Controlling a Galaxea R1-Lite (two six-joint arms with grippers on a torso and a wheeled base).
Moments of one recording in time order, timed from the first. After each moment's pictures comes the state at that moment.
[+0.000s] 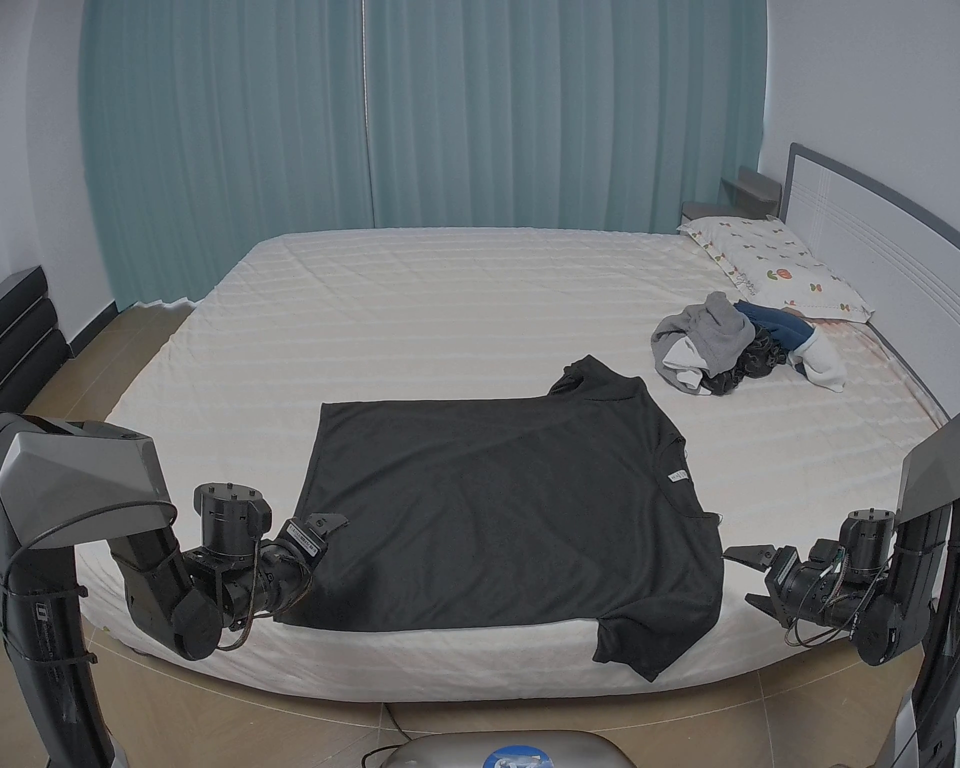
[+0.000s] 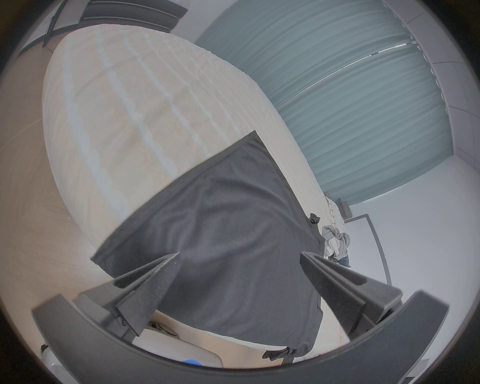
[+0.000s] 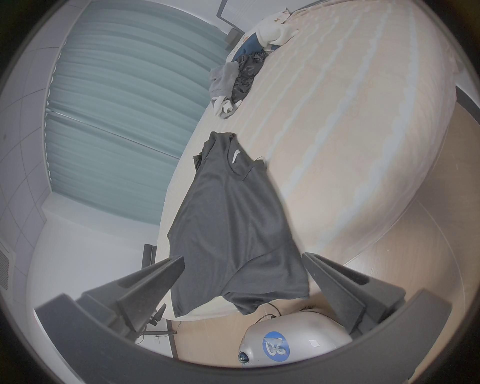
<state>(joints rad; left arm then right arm) -0.24 2.21 -0.50 -1.16 -0.04 -1.07 -0.04 2.26 -0.15 -1.55 0.41 0.88</state>
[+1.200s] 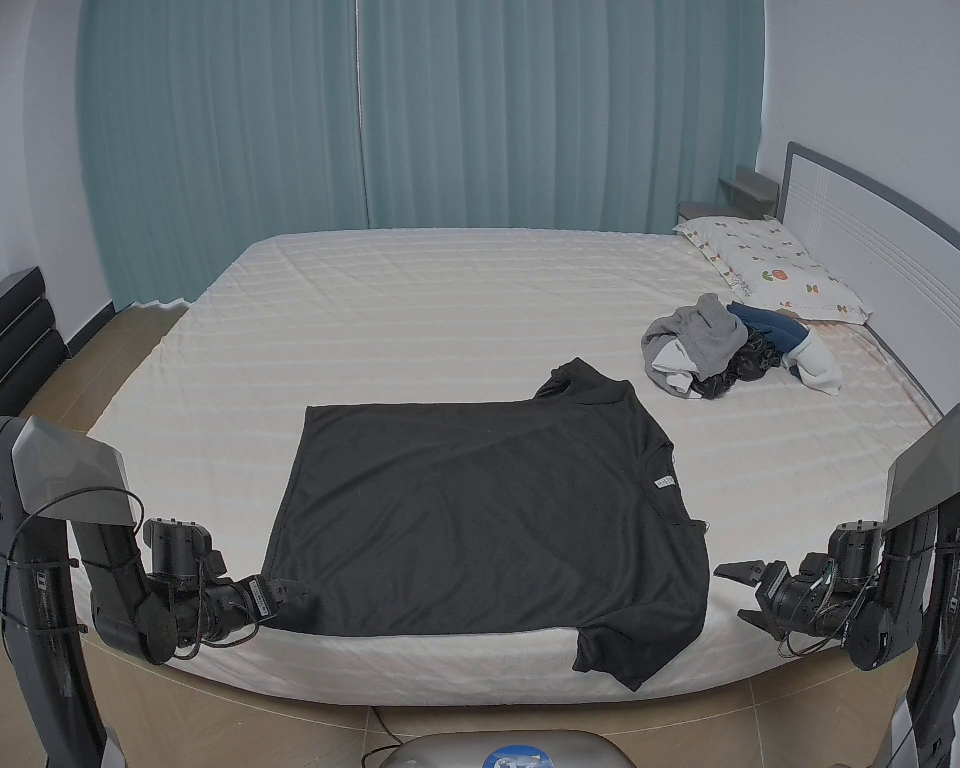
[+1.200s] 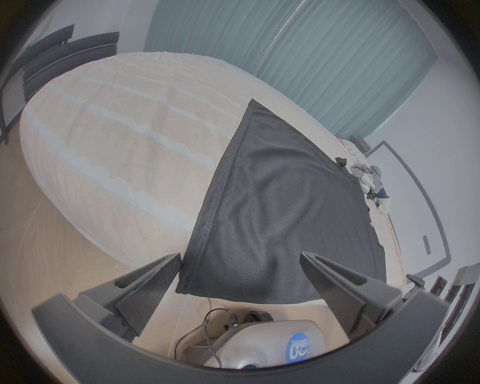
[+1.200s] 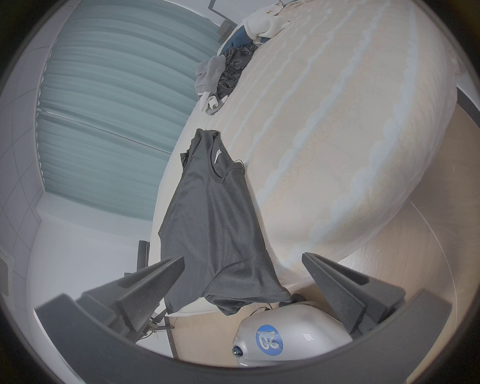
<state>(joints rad) 0.01 2.30 -0.37 -1.16 -0.24 -0.45 -0.02 2.32 -0.15 -1.55 0.41 0.86</state>
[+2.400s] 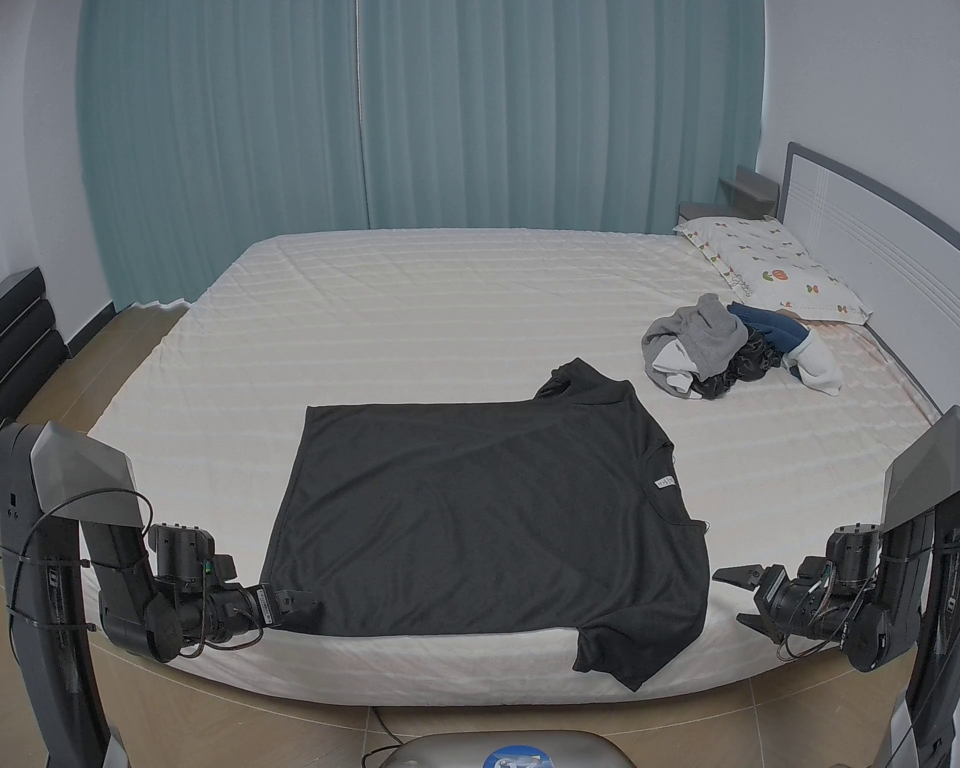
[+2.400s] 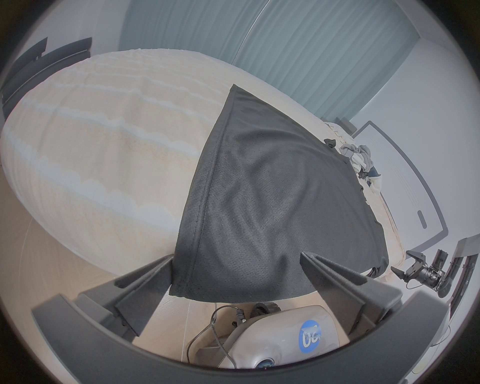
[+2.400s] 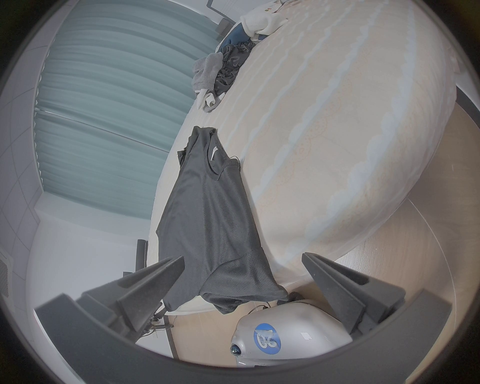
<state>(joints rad) 0.04 2.37 -0.42 -1.16 -0.34 -0.32 -0.02 2.34 -0.15 -1.55 0.41 0.86</state>
